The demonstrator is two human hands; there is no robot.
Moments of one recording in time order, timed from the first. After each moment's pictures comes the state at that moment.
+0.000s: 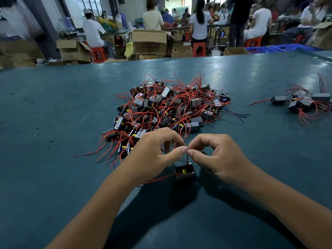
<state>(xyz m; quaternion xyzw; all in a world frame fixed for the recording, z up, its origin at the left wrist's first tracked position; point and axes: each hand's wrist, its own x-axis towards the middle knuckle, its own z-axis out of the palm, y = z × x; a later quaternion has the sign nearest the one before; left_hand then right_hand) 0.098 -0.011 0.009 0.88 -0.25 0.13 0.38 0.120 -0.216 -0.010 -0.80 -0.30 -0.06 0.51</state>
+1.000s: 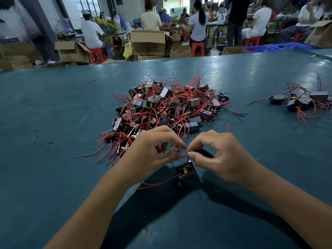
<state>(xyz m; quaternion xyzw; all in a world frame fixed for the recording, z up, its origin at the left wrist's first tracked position) 0.104 -0.003 0.008 0.85 -0.30 0.12 0.42 0.118 -0.222 0.000 -0.82 -0.39 -0.13 0.40</state>
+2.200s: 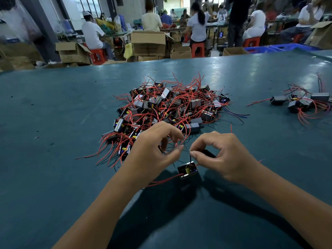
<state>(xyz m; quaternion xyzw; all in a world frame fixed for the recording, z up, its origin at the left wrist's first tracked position) 0.099 -0.010 0.006 0.86 -0.27 0.22 0.37 0.122 -0.225 -0.005 -0.83 -0.36 -0.12 0.41</state>
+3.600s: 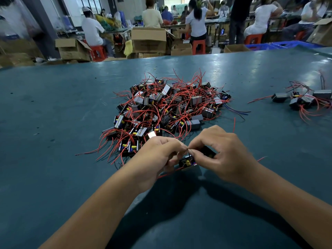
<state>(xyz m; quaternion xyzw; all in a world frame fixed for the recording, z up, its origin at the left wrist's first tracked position) 0.097 -0.024 -0.002 0.71 -0.04 -0.15 0.69 0.116 -0.216 -0.005 -0.83 -0.40 -0.22 0.33</state>
